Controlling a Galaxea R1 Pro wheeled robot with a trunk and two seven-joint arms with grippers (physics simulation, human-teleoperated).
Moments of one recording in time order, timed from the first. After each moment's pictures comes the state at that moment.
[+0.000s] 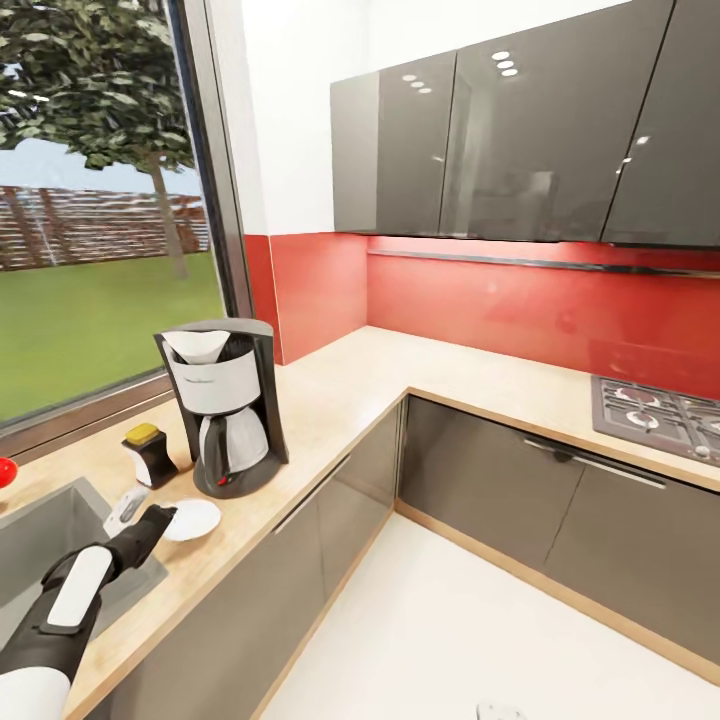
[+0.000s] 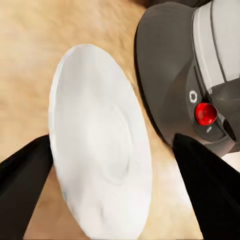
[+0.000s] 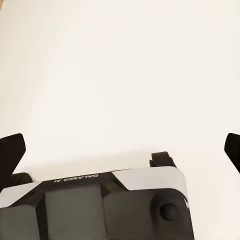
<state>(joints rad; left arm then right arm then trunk) -0.51 0.20 0.34 -0.92 0.92 0.46 0.13 -0.48 0.06 0.42 -0.02 -0.61 0.09 -0.07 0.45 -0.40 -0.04</state>
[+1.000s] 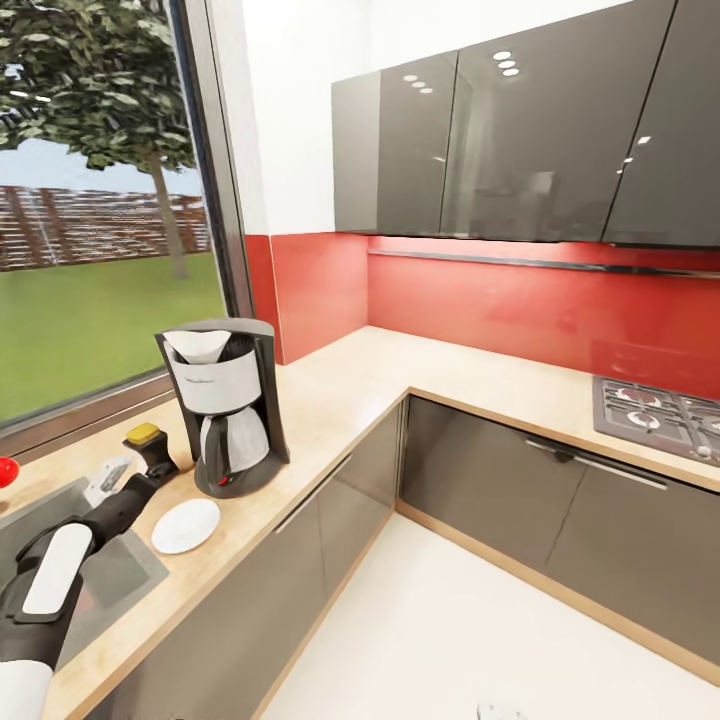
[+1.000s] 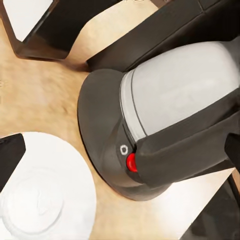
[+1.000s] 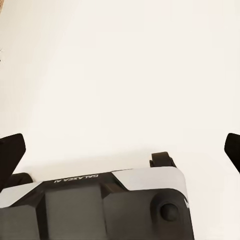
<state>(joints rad) -0.52 0.23 0.34 -1.09 0.93 0.48 0.12 -0.48 0.06 0.42 -0.02 -0.61 0.09 -0.07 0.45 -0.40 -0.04</state>
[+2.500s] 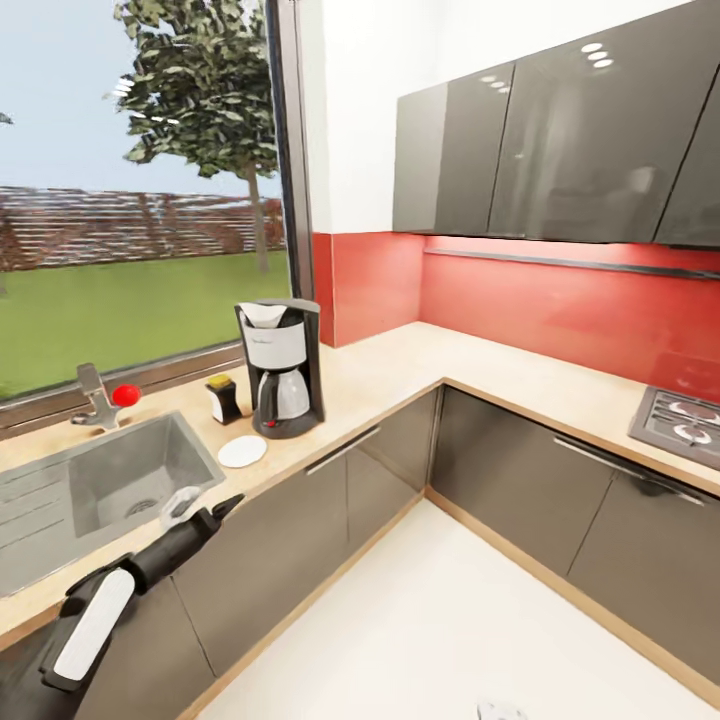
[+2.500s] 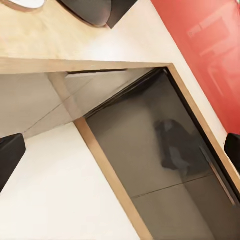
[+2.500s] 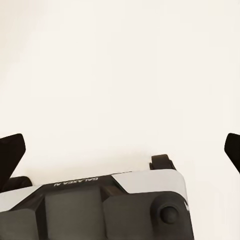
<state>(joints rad) -0.36 0.22 0.09 -1.14 0.88 0.51 -0.32 -0.48 0.06 0.42 -0.02 -0.61 0.08 -0.08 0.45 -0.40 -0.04</state>
